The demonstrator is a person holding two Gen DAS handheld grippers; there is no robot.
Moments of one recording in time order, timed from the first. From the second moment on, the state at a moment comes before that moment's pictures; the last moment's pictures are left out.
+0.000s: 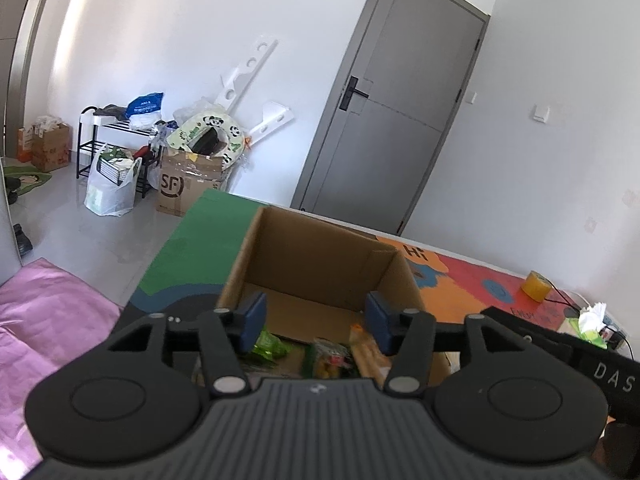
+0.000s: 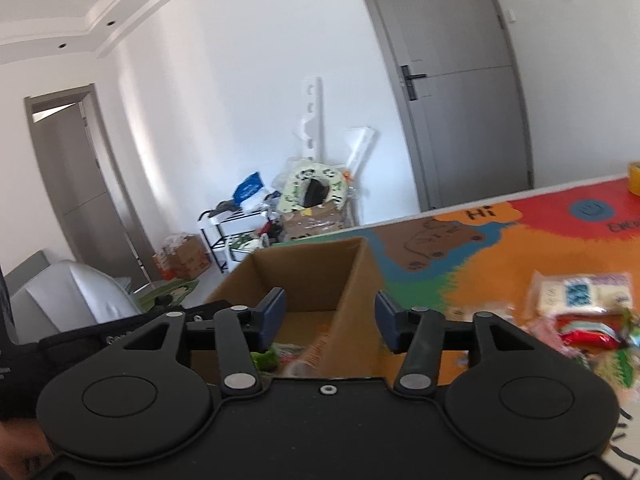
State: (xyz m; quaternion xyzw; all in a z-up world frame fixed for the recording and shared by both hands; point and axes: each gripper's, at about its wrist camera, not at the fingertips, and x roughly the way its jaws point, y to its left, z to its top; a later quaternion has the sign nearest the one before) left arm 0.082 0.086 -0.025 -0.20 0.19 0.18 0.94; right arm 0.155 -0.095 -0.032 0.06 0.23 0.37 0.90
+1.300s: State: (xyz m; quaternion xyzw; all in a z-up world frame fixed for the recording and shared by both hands) left arm 0.111 -0.015 -0.028 -0.14 0.20 0.08 0.97; right arm 0.159 -0.241 -0.066 0.14 0.24 0.24 0.93
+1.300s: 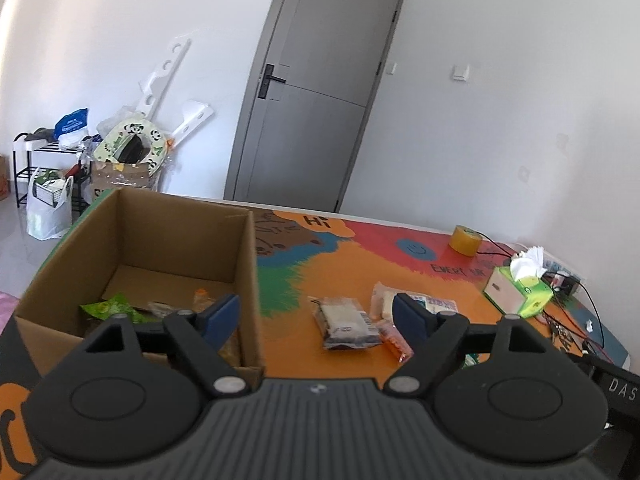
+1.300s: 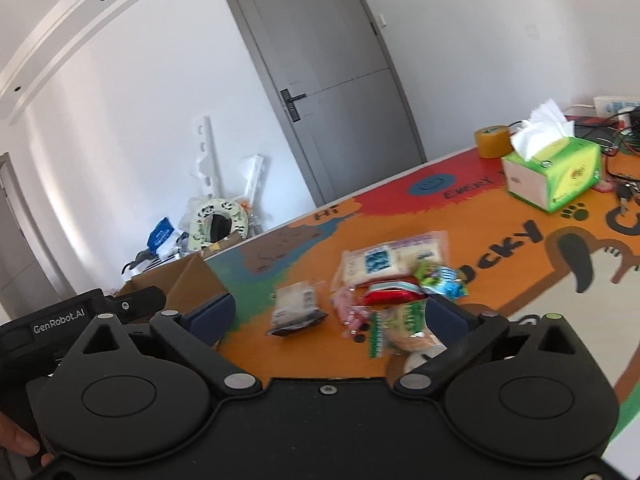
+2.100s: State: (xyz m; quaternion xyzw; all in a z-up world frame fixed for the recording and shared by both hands) left arm 0.149 -0.058 -0.048 -0.13 0.23 0.05 0.96; right arm 0.188 -0.287 -0.098 0.17 0.26 0.21 0.93
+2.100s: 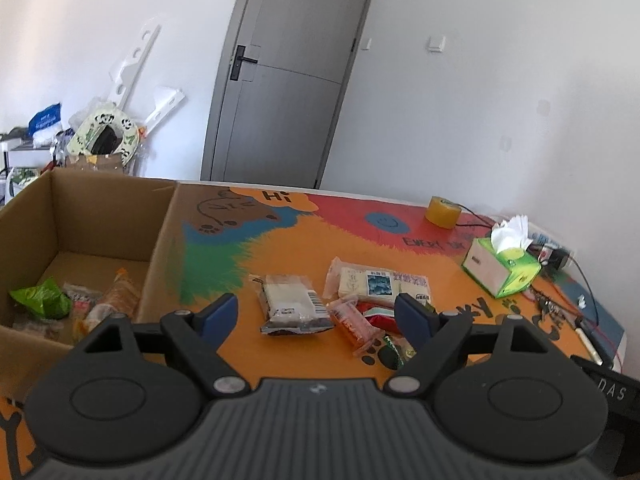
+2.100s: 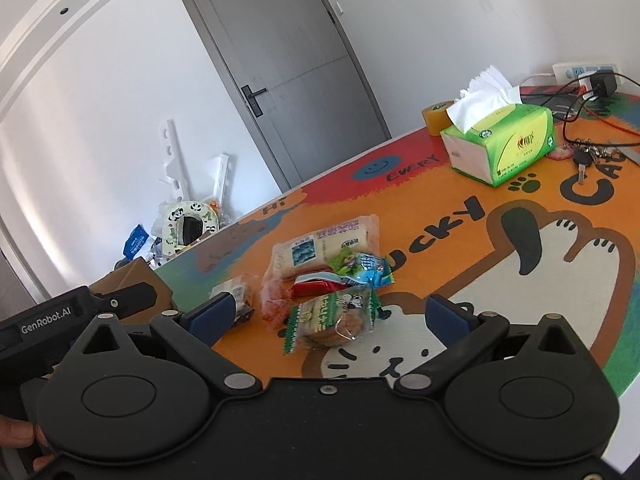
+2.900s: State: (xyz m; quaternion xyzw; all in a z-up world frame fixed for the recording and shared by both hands) left arm 0.195 -0.059 -0.075 -0.12 0.27 0.07 0.95; right arm 0.240 -0.255 -0.128 0.14 0.32 0.22 0.91
